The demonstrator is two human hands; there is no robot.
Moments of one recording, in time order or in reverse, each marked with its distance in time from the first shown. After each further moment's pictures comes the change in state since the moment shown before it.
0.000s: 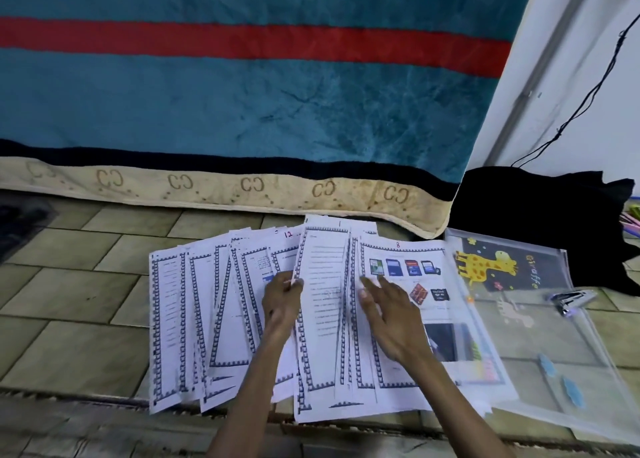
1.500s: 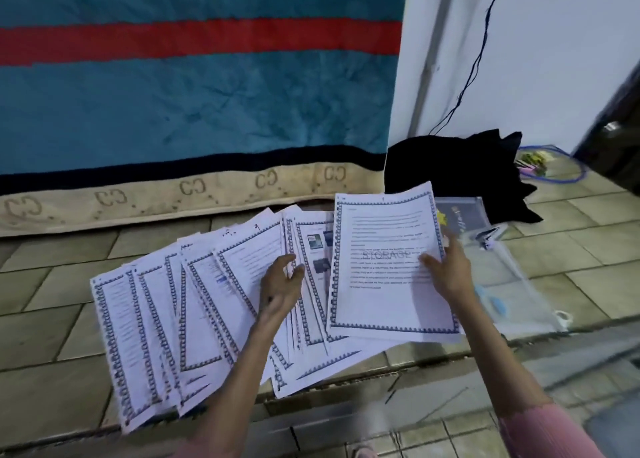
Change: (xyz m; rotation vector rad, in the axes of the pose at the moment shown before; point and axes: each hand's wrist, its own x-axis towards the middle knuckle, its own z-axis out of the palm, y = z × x) left_hand -0.033 0.011 0.023 0.240 -0.365 0.266; right_hand -0.035 0.084 -0.079 0.337 0.563 0.334
